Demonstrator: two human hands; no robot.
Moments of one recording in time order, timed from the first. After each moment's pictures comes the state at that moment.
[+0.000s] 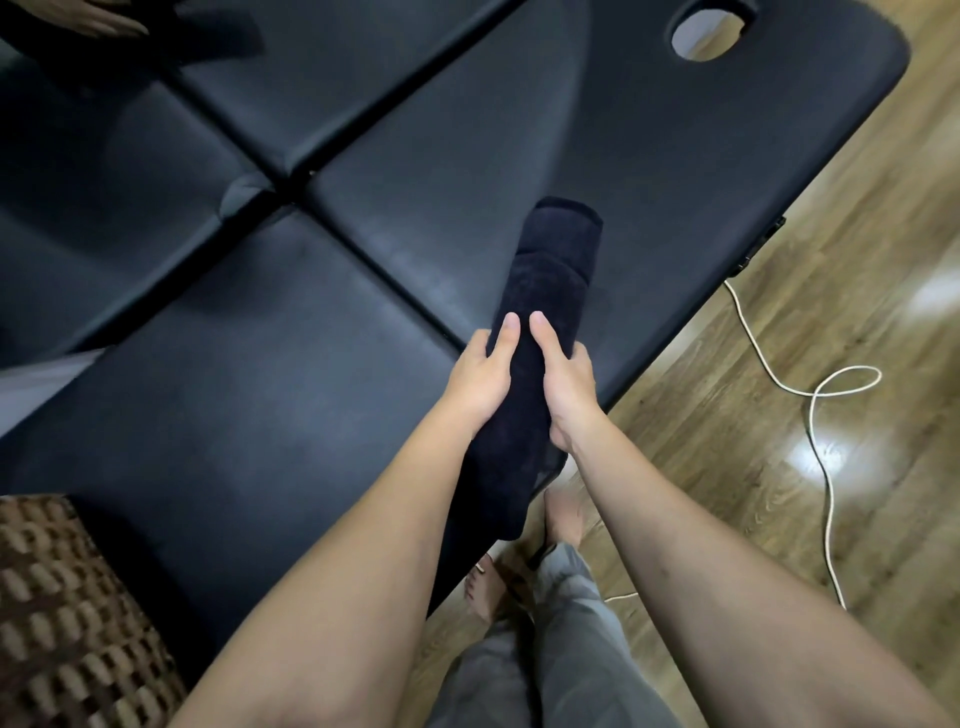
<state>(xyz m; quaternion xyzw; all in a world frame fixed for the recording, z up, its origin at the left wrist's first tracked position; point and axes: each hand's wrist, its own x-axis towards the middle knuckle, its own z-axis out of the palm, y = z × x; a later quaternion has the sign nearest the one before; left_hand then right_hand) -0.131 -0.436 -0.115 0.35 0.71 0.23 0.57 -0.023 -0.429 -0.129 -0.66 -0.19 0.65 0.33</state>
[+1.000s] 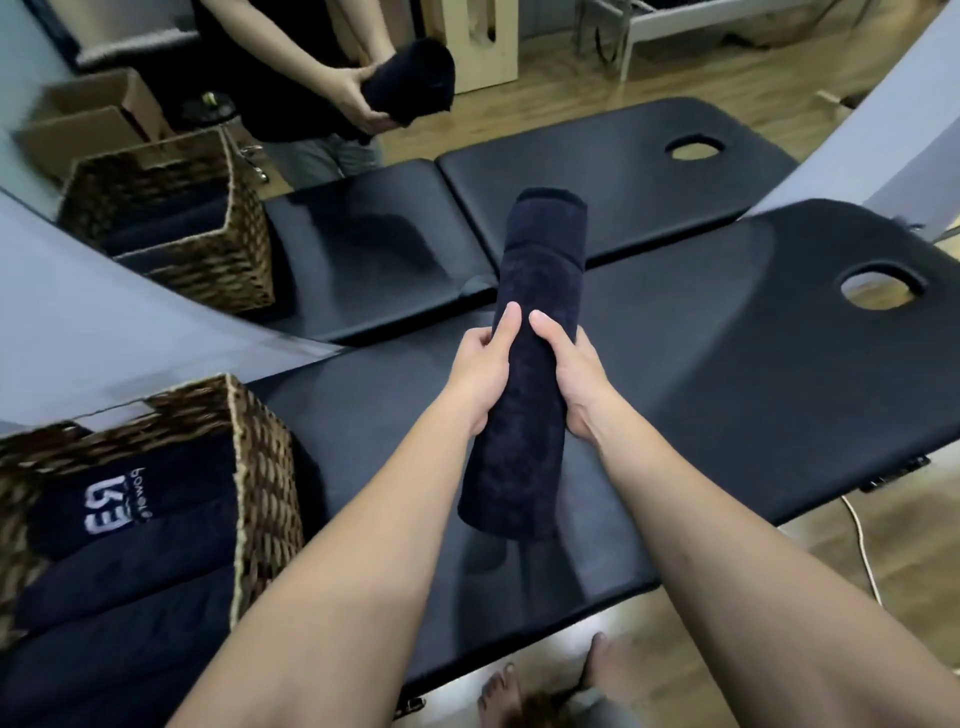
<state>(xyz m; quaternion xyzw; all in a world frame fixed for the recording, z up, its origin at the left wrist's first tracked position) -0.284 -0.491 0.051 0.18 0.68 0.52 0.48 -0.180 -0.430 0.039 -0.41 -0.40 0.77 0.28</state>
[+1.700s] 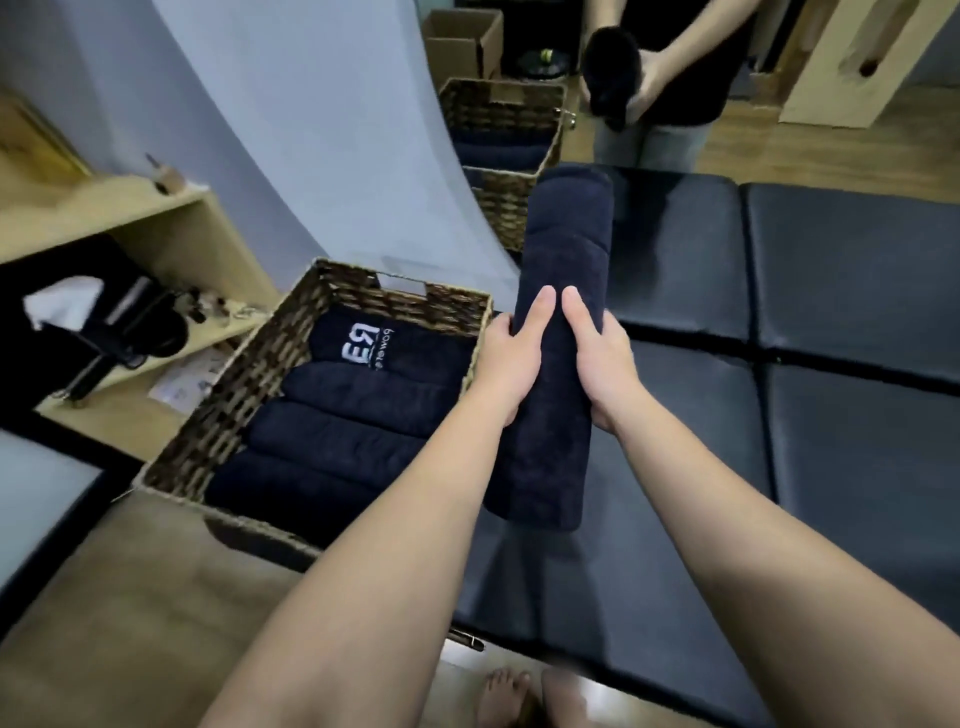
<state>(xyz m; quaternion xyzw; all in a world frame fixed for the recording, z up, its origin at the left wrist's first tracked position) -0.395 -0.658 0.079 -0.01 0.72 0.65 0.24 -0.350 -0.554 0.070 -0.26 -0.60 0.75 0.09</state>
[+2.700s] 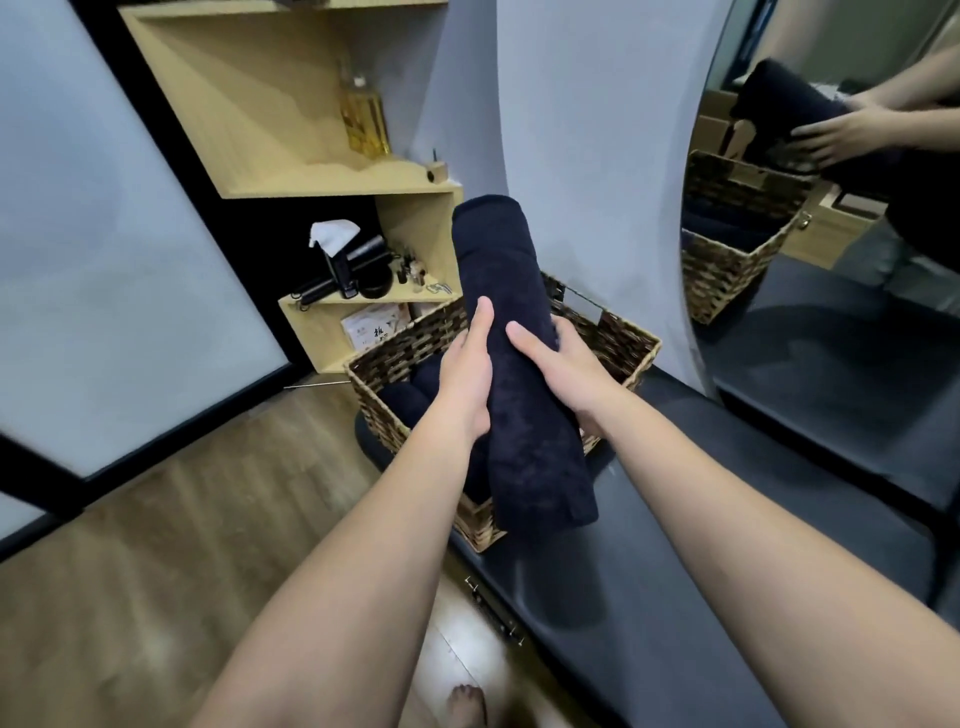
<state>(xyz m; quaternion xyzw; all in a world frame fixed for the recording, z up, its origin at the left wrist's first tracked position) -0.364 -0.842 0.093 -0.18 0.51 0.84 0.06 -0.371 -0.707 0.111 0.03 -0.72 0.67 -0.17</state>
